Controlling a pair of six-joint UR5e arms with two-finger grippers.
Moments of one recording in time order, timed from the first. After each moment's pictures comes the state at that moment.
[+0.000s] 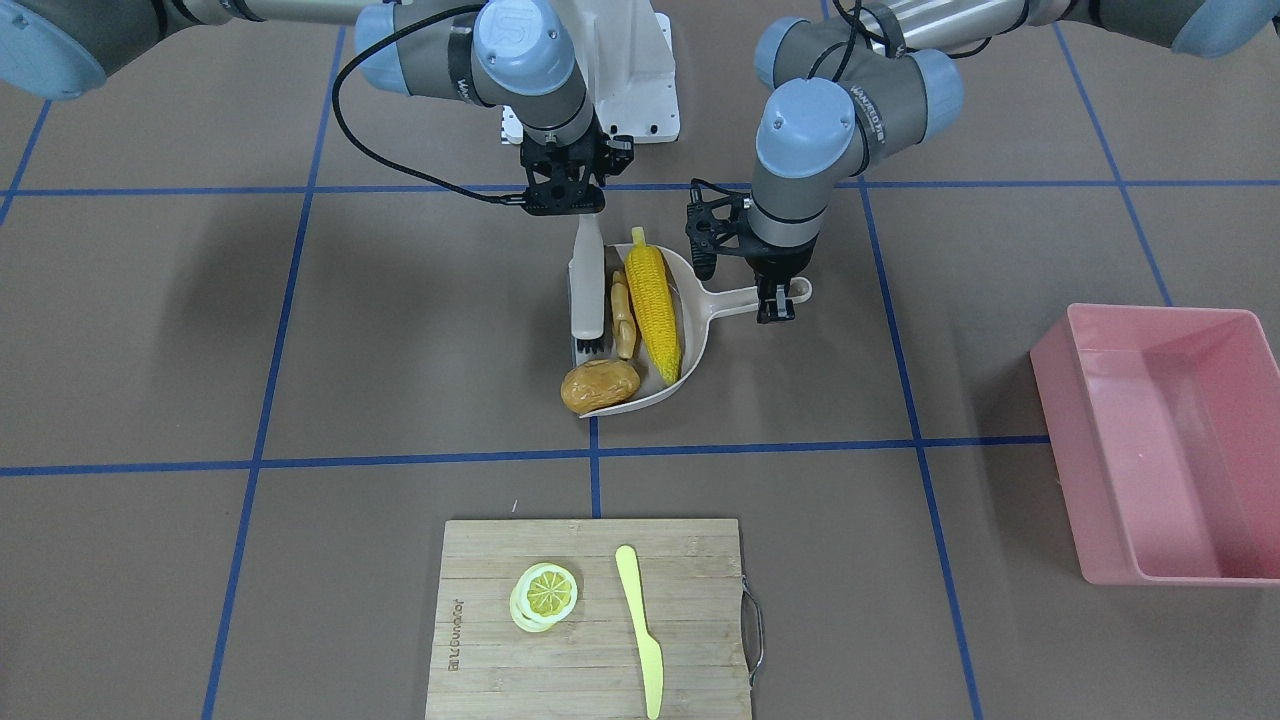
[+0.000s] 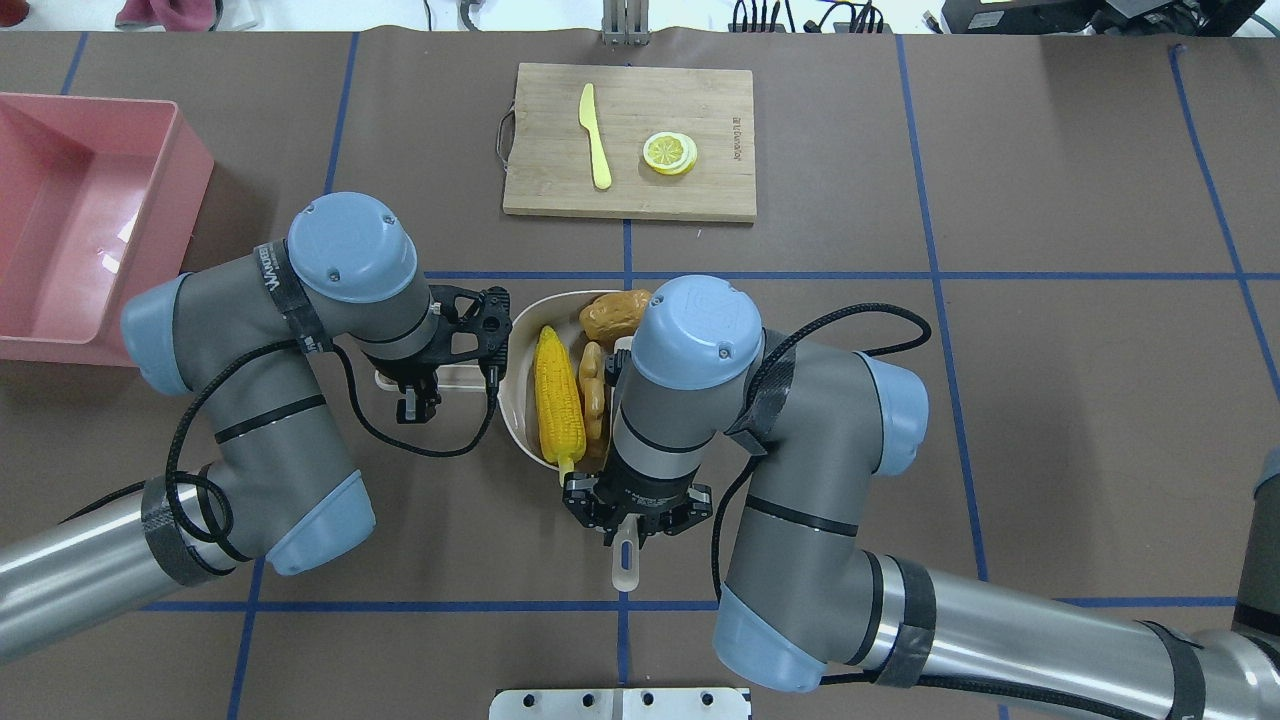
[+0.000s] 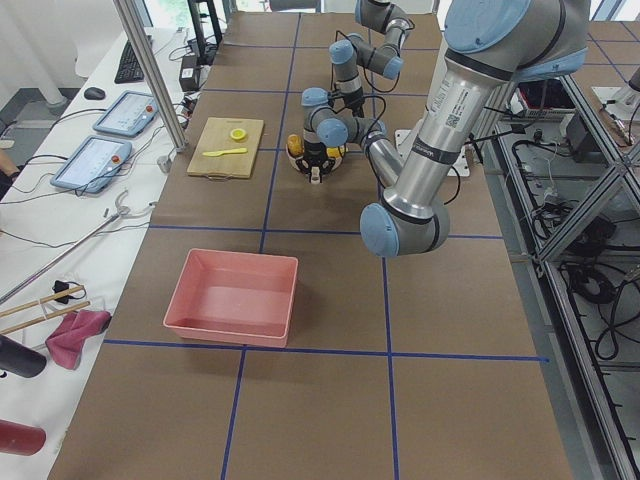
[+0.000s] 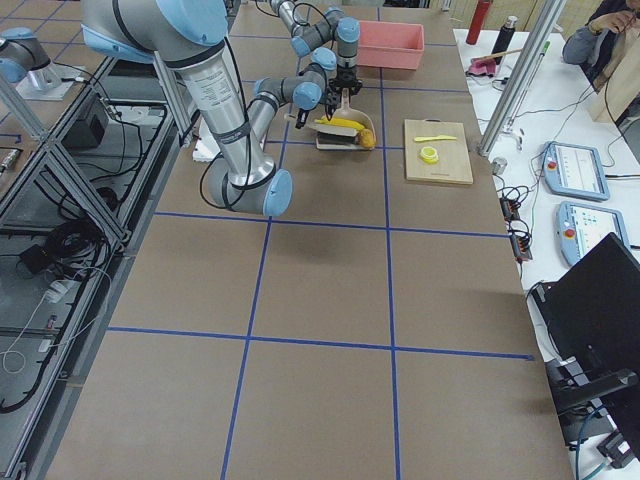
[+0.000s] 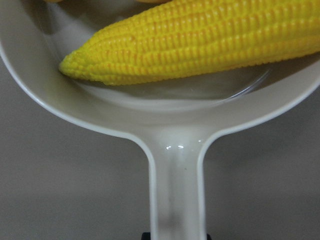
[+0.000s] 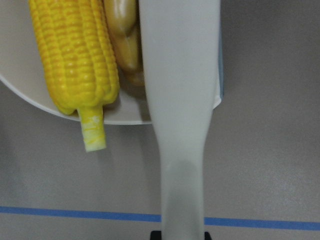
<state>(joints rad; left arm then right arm) -0.59 -2.11 -1.73 -1.51 -1.92 0.44 0.41 -0.88 1.73 -1.59 2.20 1.38</state>
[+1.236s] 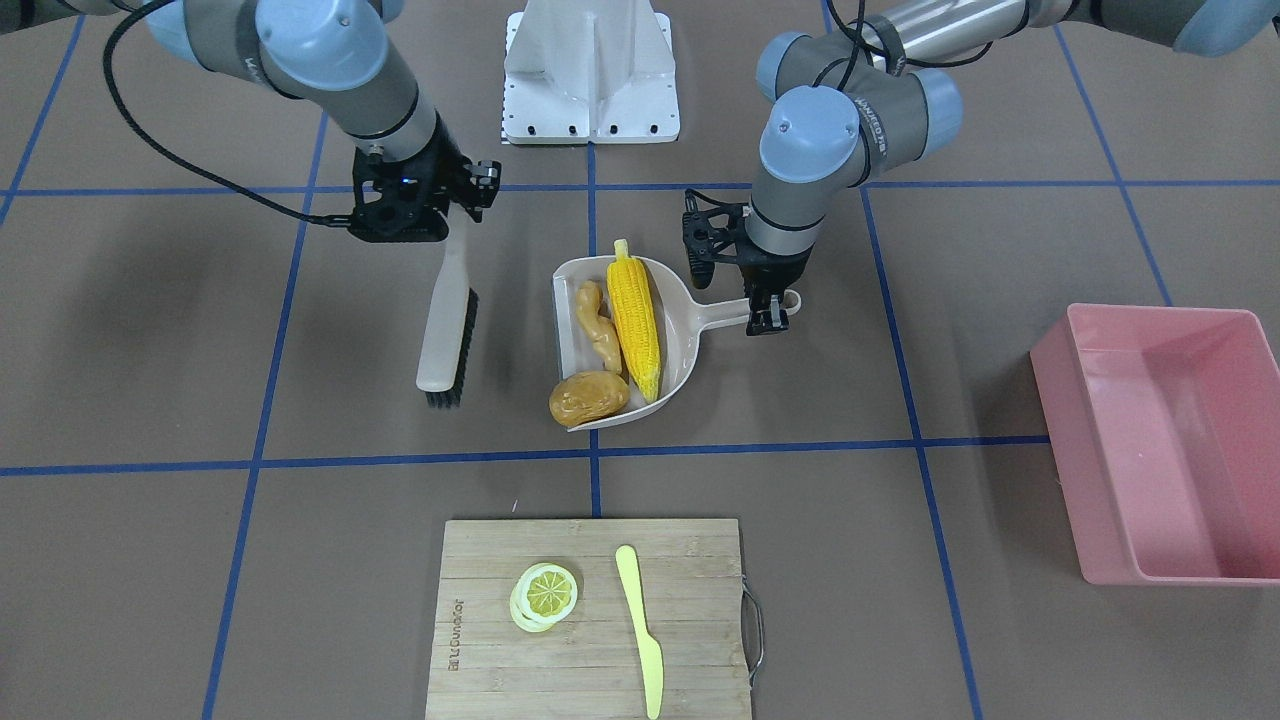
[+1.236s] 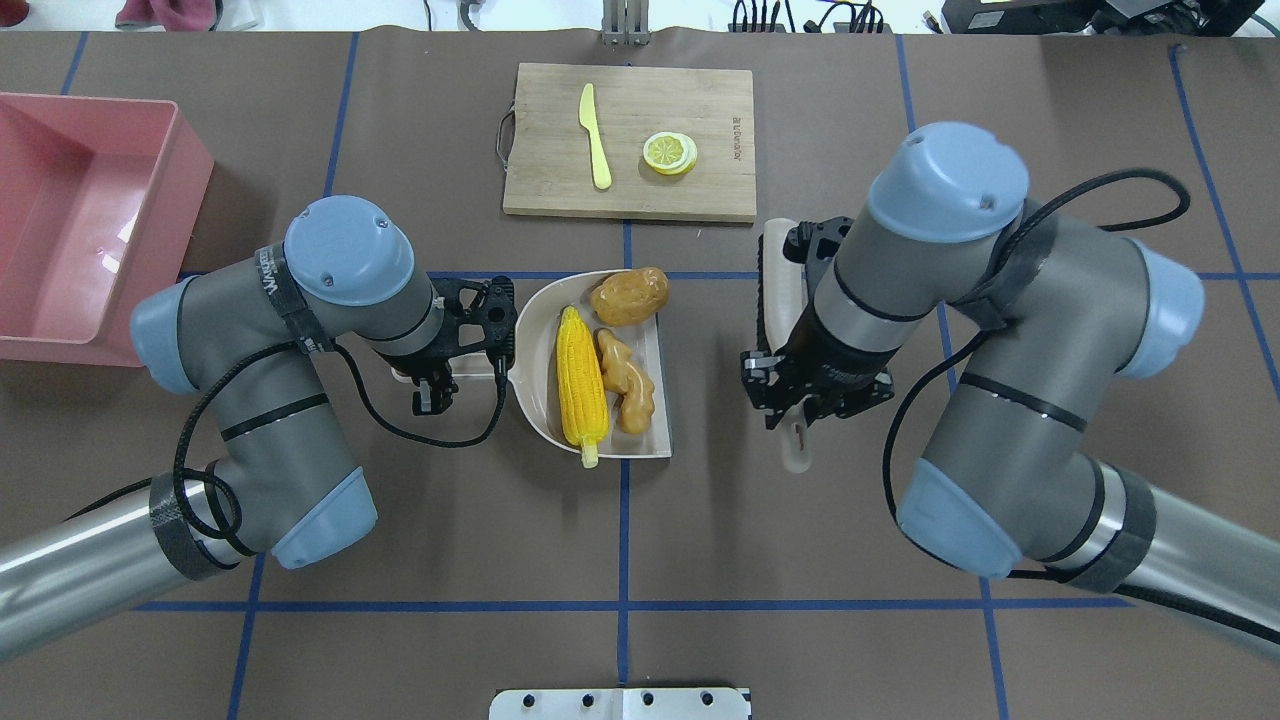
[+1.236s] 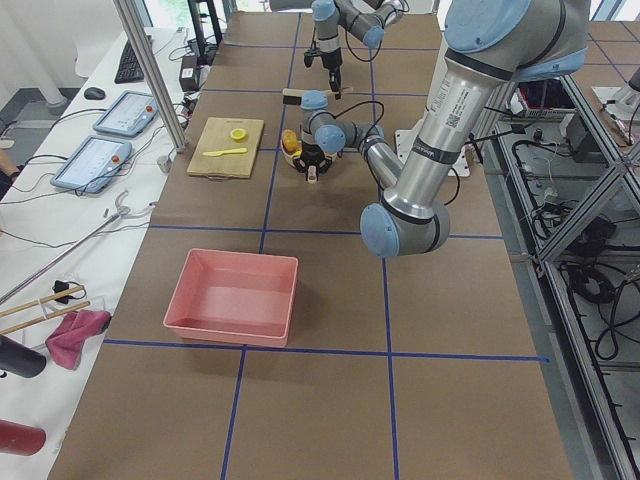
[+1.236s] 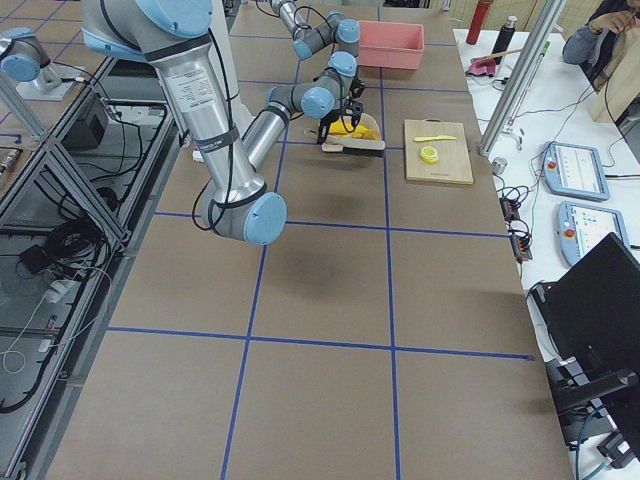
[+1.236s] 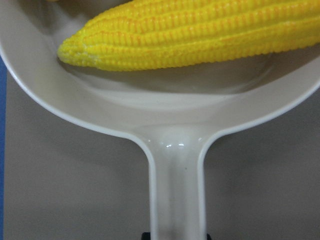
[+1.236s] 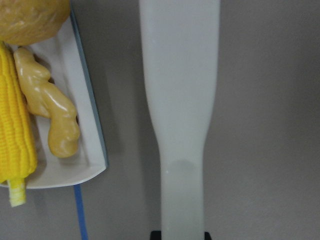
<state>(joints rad) -0.59 -2.11 -1.69 -1.64 -1.91 0.37 0.66 -1.08 1.95 -1.74 2.23 1.13</state>
